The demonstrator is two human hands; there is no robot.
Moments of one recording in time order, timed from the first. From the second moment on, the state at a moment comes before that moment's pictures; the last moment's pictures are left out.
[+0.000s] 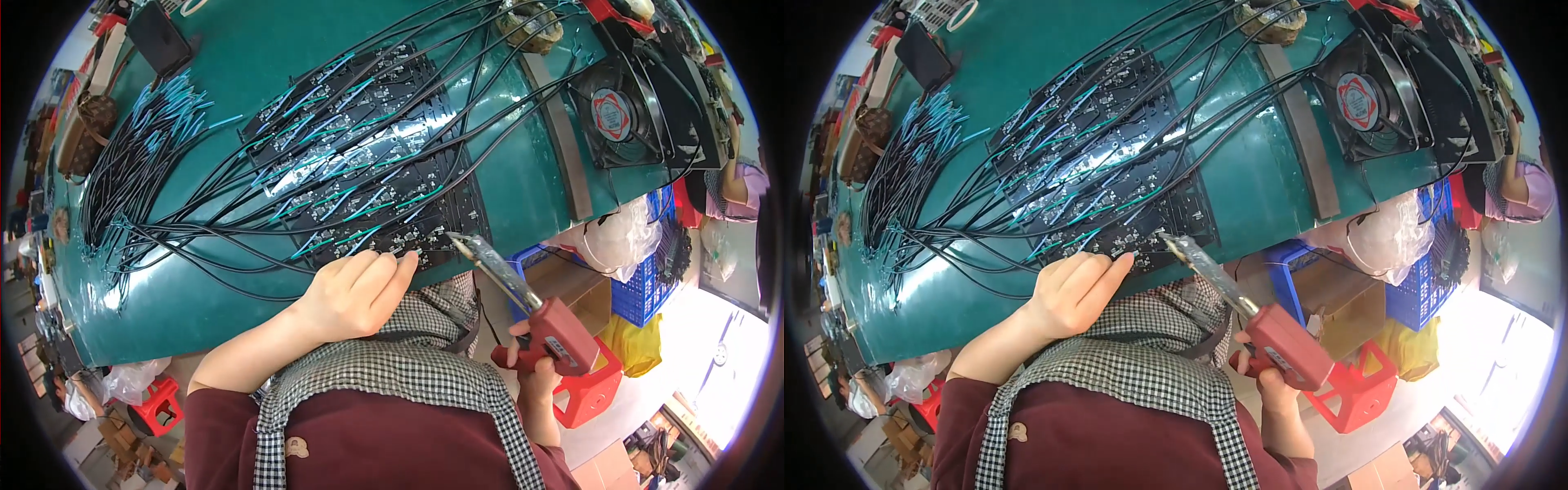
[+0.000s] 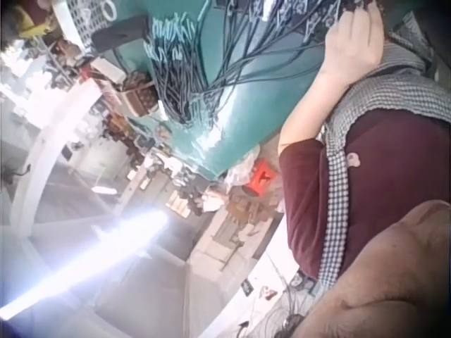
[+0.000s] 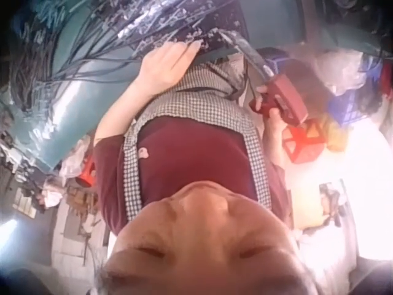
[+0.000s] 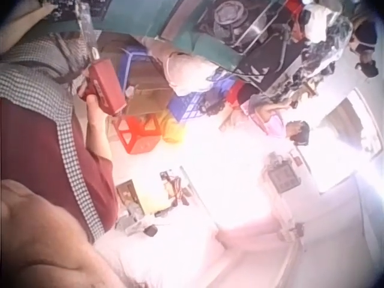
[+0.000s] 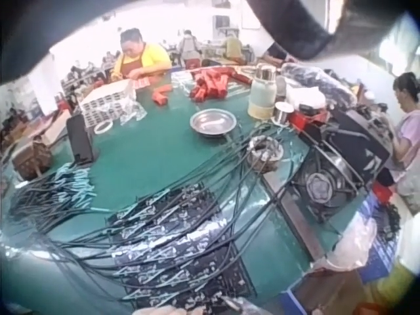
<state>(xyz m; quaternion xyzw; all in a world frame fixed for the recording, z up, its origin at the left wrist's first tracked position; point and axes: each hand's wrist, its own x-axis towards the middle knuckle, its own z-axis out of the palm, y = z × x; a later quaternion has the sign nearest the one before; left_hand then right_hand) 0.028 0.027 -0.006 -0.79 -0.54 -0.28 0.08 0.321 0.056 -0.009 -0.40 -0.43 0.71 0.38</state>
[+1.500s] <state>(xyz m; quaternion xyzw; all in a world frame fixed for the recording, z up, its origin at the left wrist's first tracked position) 0.025 0.034 -0.014 -0.76 -0.59 -0.26 0.08 0.303 0.064 -0.001 -0.42 -0.47 0.71 0.31</state>
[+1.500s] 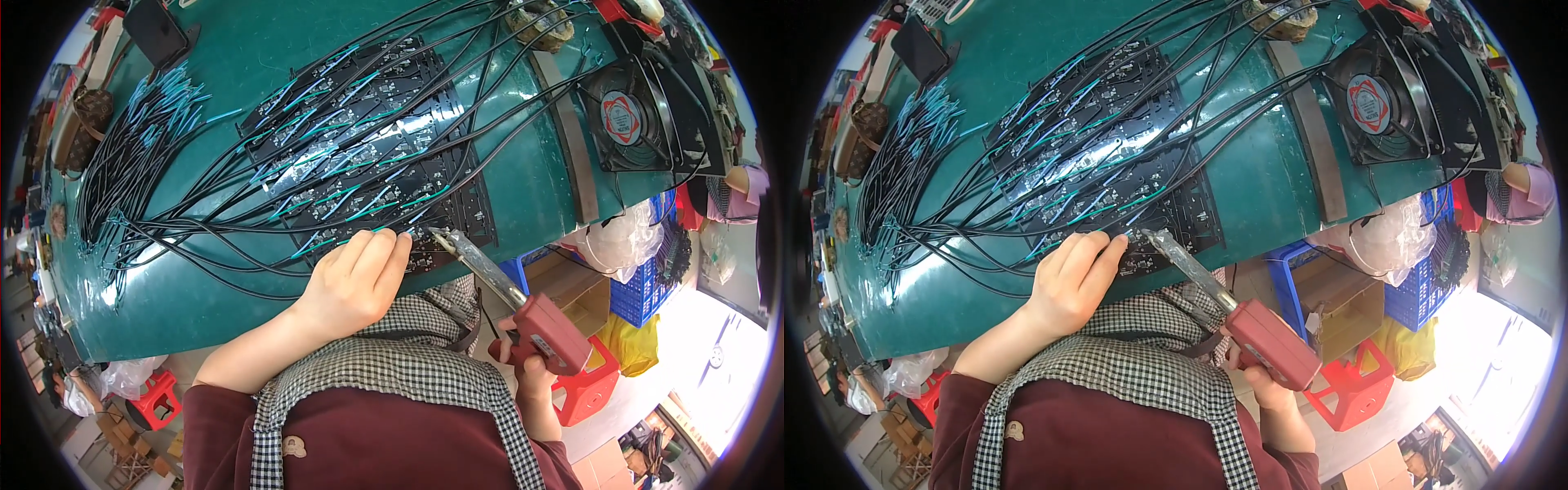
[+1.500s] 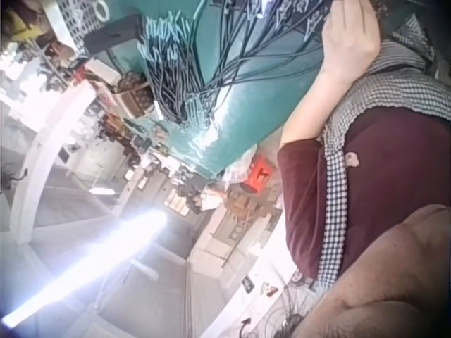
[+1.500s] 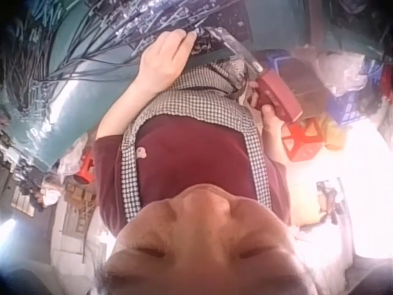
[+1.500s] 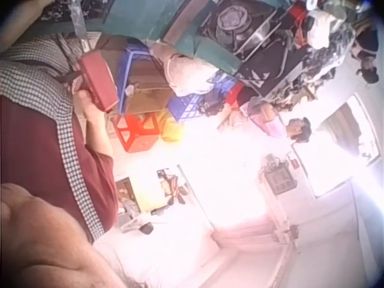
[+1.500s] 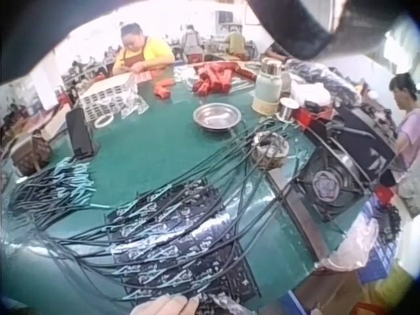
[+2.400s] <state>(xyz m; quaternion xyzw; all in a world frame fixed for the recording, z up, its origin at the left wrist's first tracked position) 0.026 0.032 -0.013 -0.78 -0.56 -0.25 0.09 0.316 0.056 -0.015 -0.39 -0.55 0.66 0.33</state>
